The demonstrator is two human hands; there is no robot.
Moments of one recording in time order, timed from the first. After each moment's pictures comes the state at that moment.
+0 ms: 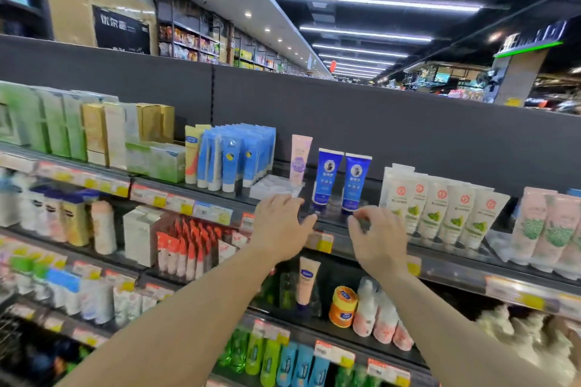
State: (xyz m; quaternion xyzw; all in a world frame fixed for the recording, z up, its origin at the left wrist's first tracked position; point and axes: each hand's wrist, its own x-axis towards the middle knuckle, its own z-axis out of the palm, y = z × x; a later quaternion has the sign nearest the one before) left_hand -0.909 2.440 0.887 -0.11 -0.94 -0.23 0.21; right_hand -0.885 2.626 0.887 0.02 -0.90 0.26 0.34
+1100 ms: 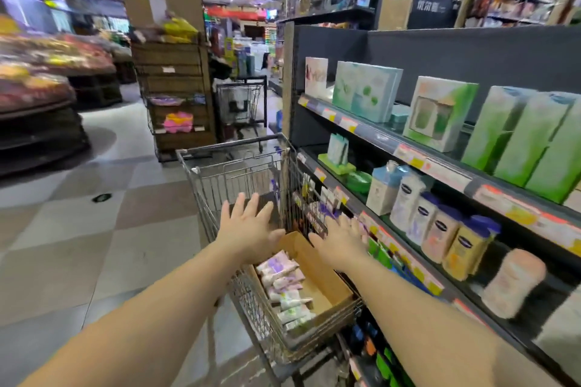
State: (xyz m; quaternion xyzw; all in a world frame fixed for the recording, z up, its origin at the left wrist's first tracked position) left_hand -0.718 1.667 0.799 0.41 -0.91 -0.03 0.02; right_hand -0.880 1.774 0.773 0.41 -0.90 0.12 -0.11
